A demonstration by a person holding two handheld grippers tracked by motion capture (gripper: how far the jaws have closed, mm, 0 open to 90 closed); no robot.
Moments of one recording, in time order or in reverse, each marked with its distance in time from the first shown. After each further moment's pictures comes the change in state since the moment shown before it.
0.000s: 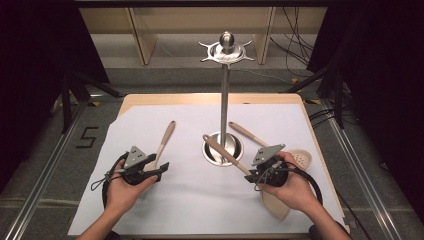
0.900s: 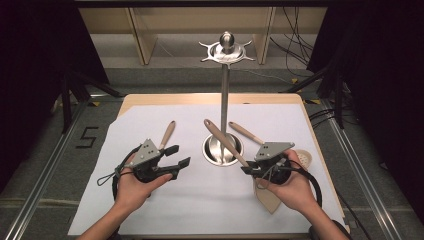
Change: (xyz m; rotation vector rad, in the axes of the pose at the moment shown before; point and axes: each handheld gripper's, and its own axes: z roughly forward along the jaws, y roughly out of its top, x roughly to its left) left arm -0.050 0.054 -0.008 -0.205 -0.257 0.072; right arm 0.005 0.010 -0.017 -0.194 -0.049 0.002
